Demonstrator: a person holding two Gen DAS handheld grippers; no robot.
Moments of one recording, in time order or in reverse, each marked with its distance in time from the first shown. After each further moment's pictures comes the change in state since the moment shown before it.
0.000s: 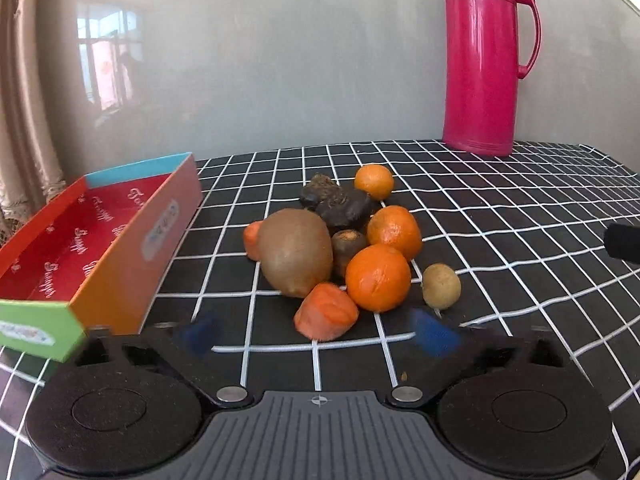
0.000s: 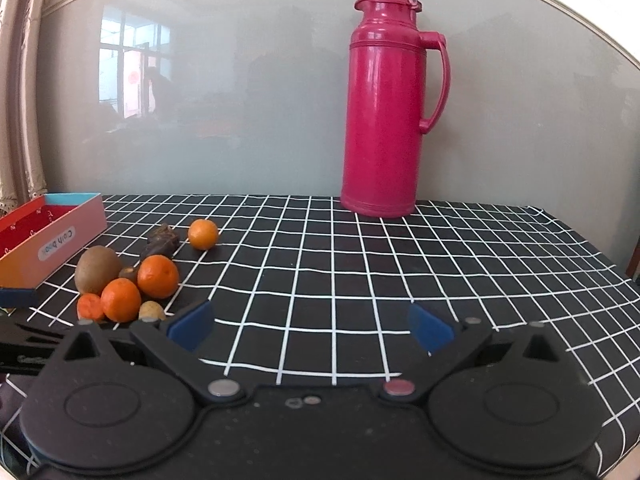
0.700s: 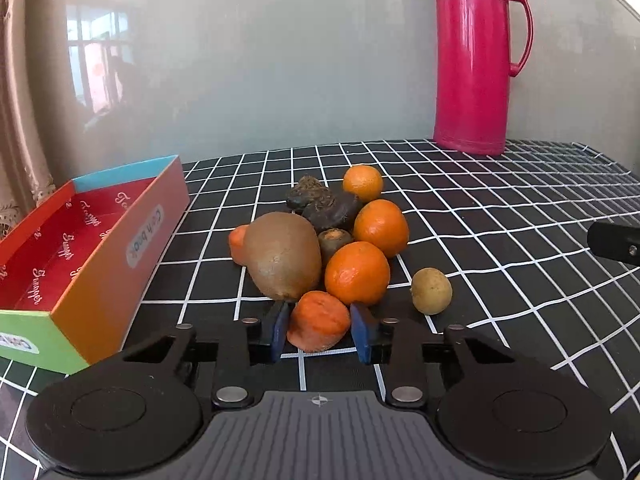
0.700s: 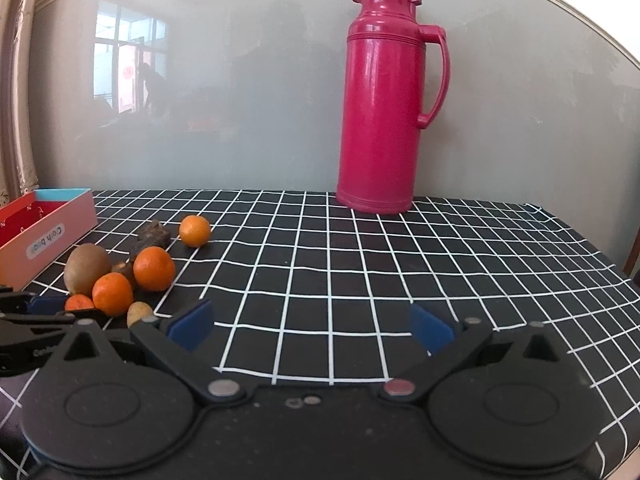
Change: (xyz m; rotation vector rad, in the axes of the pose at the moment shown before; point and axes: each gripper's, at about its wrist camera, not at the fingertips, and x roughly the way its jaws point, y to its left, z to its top) left arm -0.002 -0.001 0.002 0.004 -0.008 -0.033; right arm 0.009 0.001 0.001 0.008 0.013 -0.015
